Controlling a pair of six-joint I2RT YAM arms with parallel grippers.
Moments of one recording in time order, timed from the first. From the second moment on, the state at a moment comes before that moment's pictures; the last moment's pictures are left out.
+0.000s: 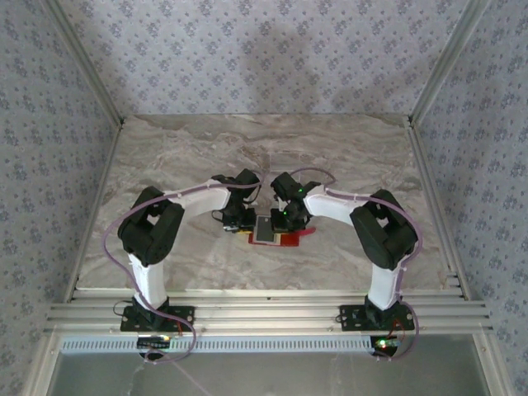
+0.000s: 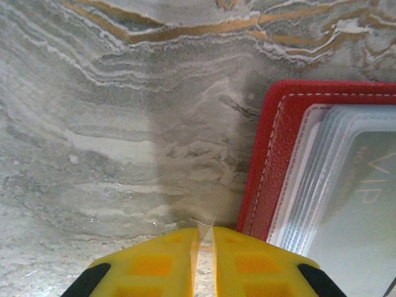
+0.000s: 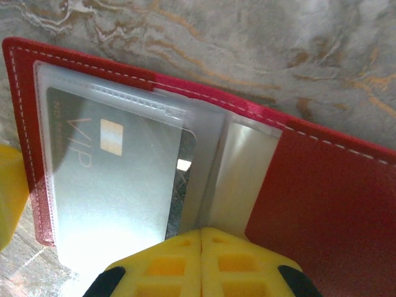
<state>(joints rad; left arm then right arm) -0.68 1.89 1.22 -0.77 0.16 -0.66 0.69 1.85 1.14 -0.58 -0.25 0.58</state>
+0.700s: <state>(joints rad) -0.68 1.74 1.12 -0.78 0.17 -0.67 0.68 1.75 1.14 -0.61 -0.25 0.59</state>
